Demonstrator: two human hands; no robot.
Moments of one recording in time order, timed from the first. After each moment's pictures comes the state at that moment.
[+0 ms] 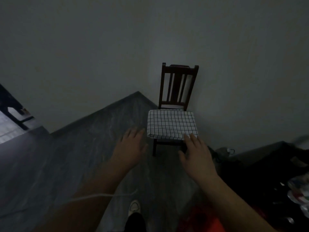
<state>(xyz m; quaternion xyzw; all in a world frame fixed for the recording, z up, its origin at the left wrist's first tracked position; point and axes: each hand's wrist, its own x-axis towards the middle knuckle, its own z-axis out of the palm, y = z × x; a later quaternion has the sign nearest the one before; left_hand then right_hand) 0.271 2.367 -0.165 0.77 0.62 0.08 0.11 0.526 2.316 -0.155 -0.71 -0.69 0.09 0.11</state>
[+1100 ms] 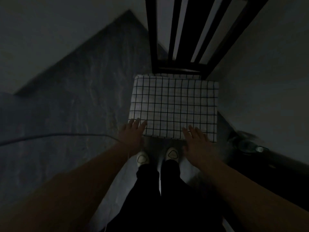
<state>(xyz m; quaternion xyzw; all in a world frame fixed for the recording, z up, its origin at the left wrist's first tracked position) 0.410 2.797 -0.485 0.72 0.61 -0.18 0.28 0.685 2.774 -0.465 -0.60 -0.72 0.30 -0.18</state>
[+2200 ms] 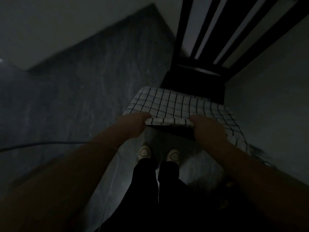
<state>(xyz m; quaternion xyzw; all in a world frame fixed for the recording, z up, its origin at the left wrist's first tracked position) 0.371 2.818 -0.462 0.67 0.63 -0.10 0.38 0.653 2.835 -0.461 -0.57 -0.77 0.26 -0.09</state>
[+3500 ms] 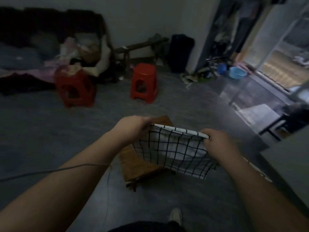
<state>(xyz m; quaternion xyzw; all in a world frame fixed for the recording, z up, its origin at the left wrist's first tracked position) 0.143 1.859 -0.098 0.07 0.99 0.15 -0.02 0.089 2.165 -0.080 0.11 -0.98 0.15 -0.08</state>
